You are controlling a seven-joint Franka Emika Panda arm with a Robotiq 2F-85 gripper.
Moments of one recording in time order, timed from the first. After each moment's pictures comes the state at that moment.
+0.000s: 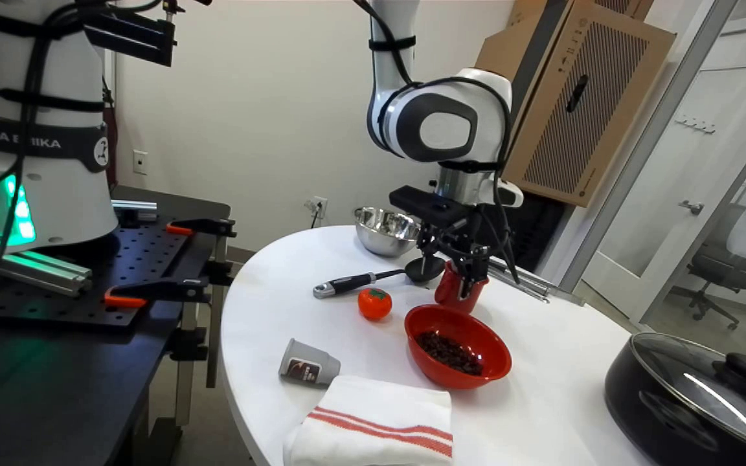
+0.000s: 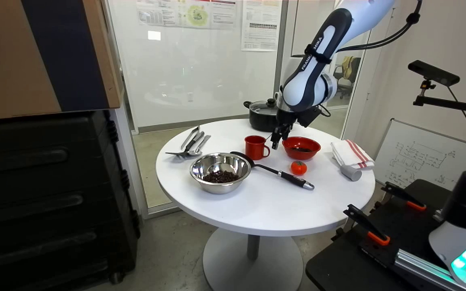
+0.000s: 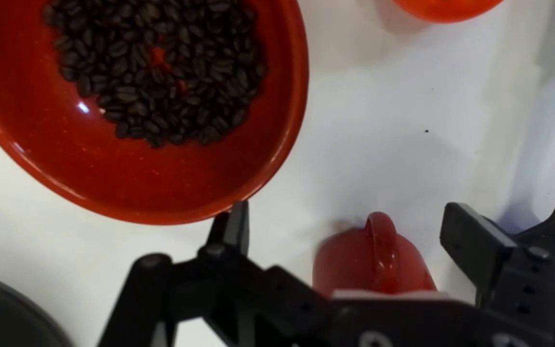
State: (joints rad) arm -0.09 0.50 0.02 -2.23 -0.17 2.92 -0.28
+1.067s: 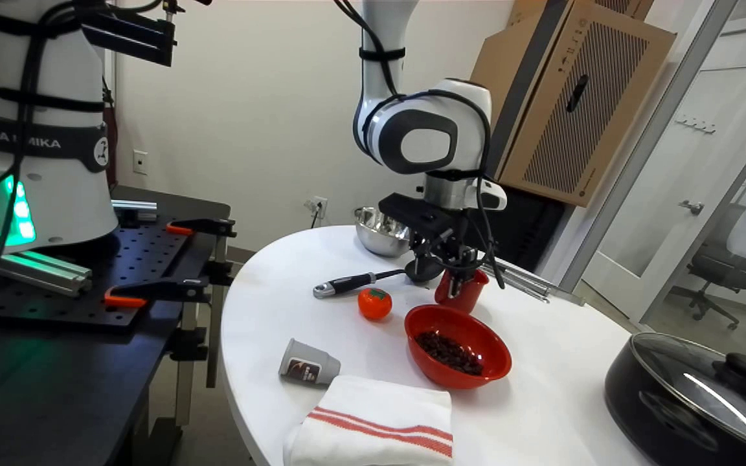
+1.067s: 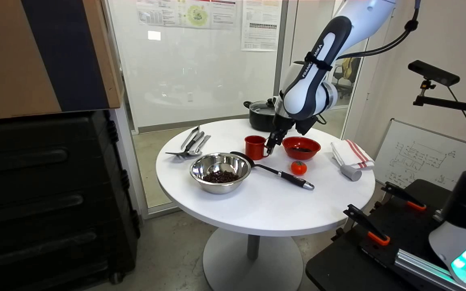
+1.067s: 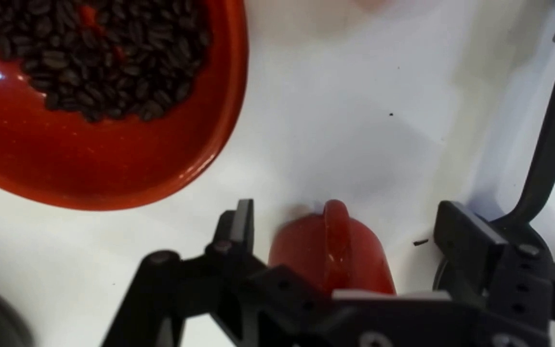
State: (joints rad) arm -0.14 0.54 0.10 -2.26 -0.17 3.06 -0.31
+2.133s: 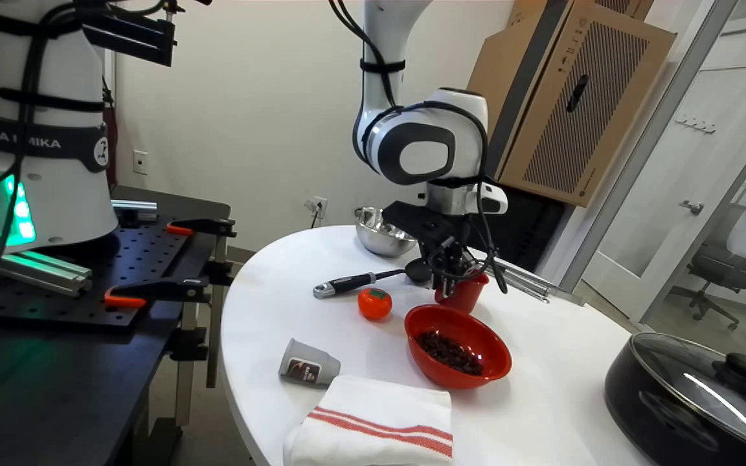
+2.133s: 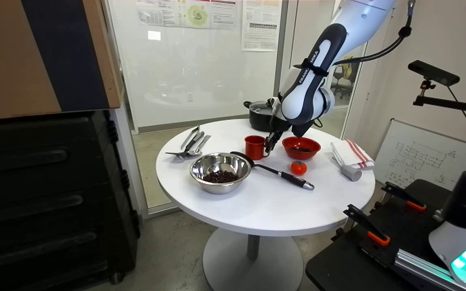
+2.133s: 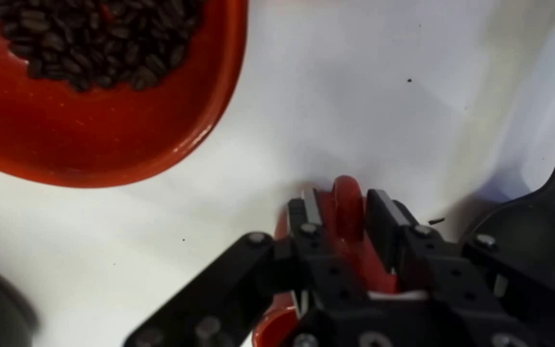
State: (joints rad) arm -0.12 0.59 0.09 -2.24 -0.17 3.14 -0.30
